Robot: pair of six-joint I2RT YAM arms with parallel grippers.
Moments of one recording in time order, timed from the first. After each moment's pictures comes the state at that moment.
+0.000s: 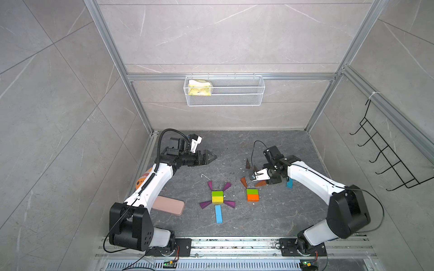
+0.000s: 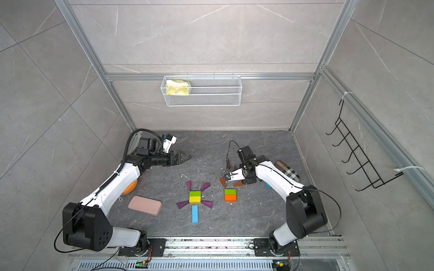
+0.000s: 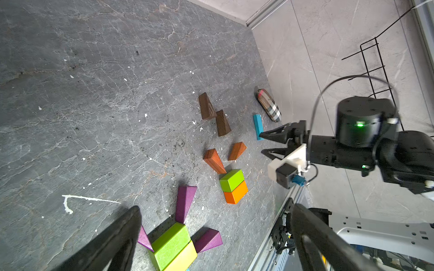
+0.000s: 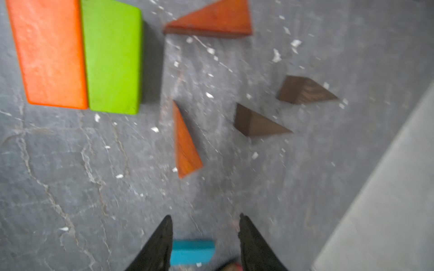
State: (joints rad) left arm -0.24 1.40 1.12 -0.48 0.75 -0.30; right arm 0.41 1.48 1.12 -0.78 0.11 -1.28
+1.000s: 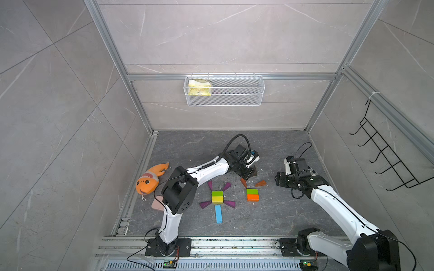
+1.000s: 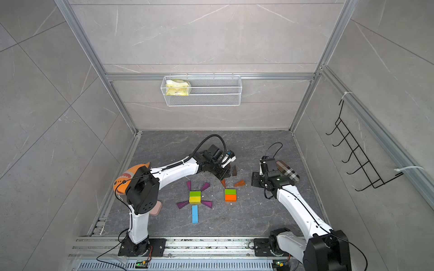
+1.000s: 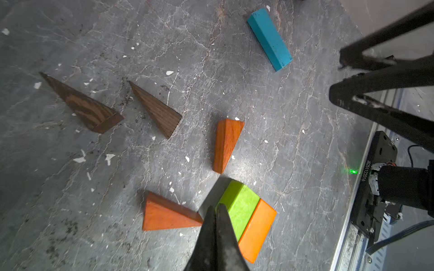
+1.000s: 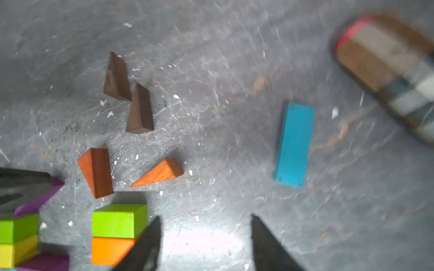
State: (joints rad) left arm -0.84 2.04 1.61 -0.55 0.37 -0.07; right arm 0.21 1.15 0.78 -0.62 0.00 0.34
